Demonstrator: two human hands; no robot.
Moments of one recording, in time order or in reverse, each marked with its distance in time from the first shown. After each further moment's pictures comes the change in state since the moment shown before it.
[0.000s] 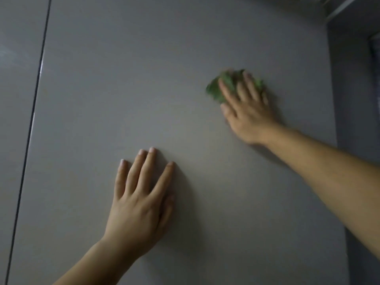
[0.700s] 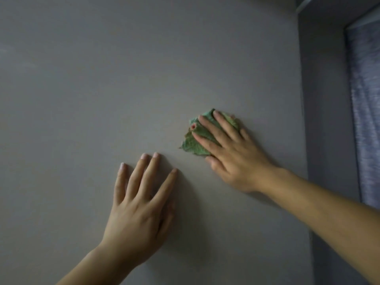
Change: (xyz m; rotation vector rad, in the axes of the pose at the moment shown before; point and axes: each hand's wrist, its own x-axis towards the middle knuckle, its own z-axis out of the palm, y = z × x) left_hand 0.009 0.081 0.022 -0.029 -0.038 0.064; right_hand -0.108 0.047 0.032 -0.057 0.044 -0.376
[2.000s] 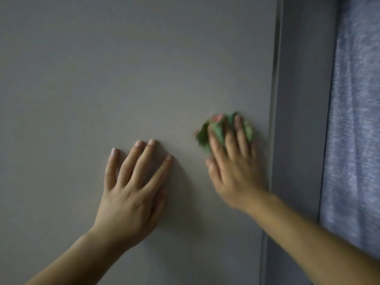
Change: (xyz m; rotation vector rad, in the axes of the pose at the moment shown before) left_hand -0.031 0.090 0.029 -0.025 -0.062 0.024; right_hand -0.146 -0.021 0.029 0.111 0.033 0.342
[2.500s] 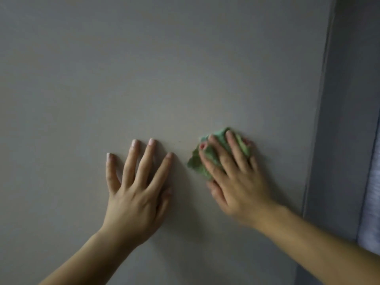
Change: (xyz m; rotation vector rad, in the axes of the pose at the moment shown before) left_hand -0.045 -0.042 -0.010 0.098 -0.059 -0.148; right_hand -0.008 -0.063 0.008 -0.011 -0.037 -0.251
